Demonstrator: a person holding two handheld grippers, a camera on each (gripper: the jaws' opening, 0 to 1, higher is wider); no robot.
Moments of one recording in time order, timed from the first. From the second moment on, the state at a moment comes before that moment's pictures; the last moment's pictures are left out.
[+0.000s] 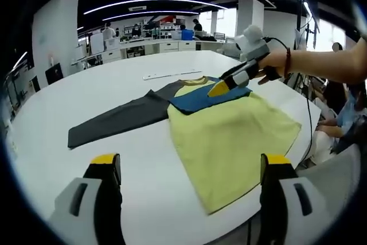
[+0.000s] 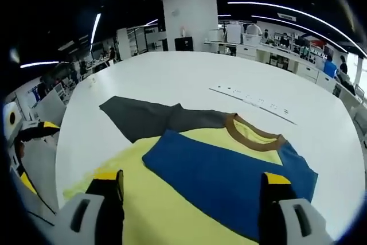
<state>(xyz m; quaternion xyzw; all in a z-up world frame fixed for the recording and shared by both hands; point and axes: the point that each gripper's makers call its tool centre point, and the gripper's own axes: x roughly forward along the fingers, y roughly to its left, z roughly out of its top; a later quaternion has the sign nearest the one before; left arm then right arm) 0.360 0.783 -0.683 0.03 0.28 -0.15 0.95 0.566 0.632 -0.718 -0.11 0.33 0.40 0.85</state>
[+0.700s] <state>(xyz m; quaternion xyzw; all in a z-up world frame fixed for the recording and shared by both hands) 0.363 0.773 -0.683 0.04 0.28 -0.17 0.95 0.587 0.521 -0.710 -0.11 0.32 0.32 0.89</state>
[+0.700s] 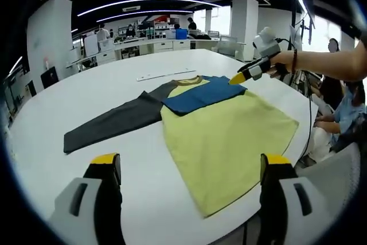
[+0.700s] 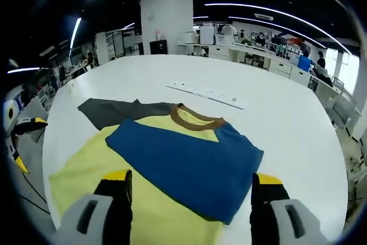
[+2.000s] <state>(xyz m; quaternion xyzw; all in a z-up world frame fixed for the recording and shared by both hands) 0.358 0.772 -0.692 0.04 0.30 -0.16 0.94 0.573 0.446 -0.758 -0.06 0.38 0.28 0.88</state>
